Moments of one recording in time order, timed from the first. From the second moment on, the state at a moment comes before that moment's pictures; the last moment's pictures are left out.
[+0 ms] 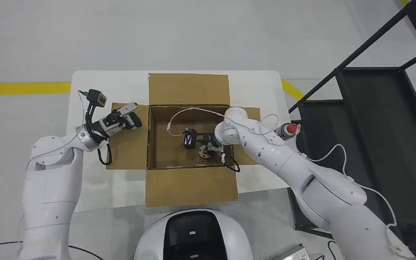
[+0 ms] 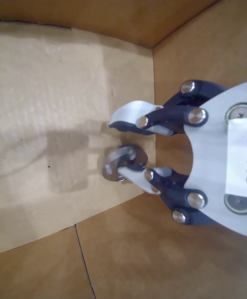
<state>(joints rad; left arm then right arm) 1.05 -1.21 -1.52 -1.24 -0.28 -0.29 -1.17 -0.58 -1.34 0.48 -0.94 -0.95 -0.72 0.88</state>
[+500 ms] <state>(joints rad) 1.05 -1.21 -1.52 -1.24 -0.28 -0.29 -1.17 -0.61 -1.28 0.60 -1.05 -0.93 -0.78 0.81</state>
